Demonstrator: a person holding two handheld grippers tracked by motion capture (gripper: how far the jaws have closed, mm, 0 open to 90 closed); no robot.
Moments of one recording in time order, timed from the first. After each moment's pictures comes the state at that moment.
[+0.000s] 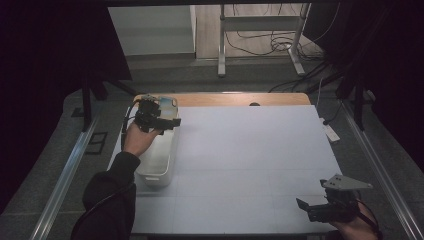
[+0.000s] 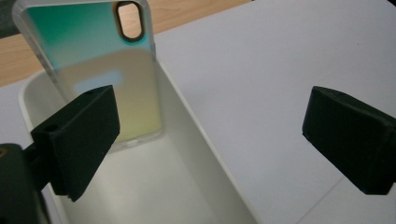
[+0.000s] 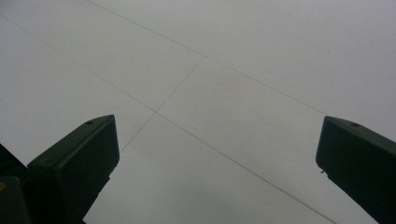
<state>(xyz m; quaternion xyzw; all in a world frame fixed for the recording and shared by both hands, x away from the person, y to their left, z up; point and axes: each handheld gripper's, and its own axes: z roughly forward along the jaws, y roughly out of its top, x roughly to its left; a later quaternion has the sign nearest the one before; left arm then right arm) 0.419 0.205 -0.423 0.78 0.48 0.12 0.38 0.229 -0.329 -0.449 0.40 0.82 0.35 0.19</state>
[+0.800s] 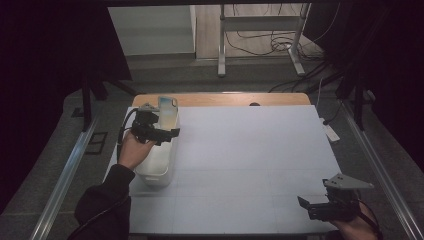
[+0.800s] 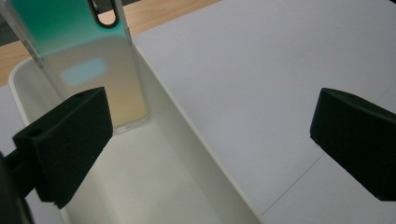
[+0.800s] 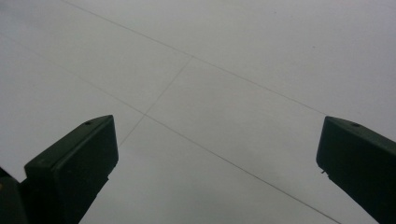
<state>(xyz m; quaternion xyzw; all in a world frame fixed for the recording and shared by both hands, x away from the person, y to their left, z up) 0.383 0.204 -0.423 0.79 0.45 0.14 0.39 0.230 -0.331 -0.449 0.43 0.81 0.35 0.20</state>
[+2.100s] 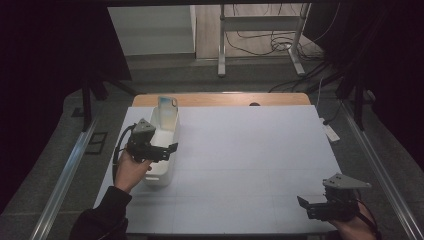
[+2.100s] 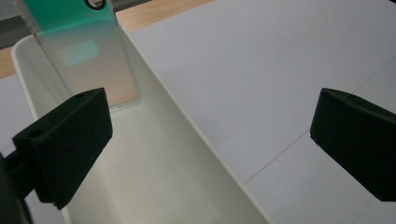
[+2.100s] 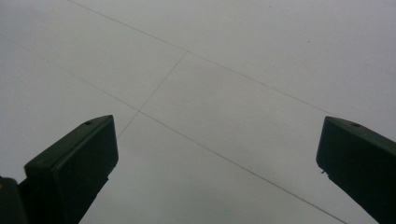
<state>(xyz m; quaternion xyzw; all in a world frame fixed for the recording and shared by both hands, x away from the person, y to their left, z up) 0.327 0.201 -0.433 0.78 0.44 0.18 0.41 0.231 -0.328 -0.449 0.43 0.81 0.33 0.21</state>
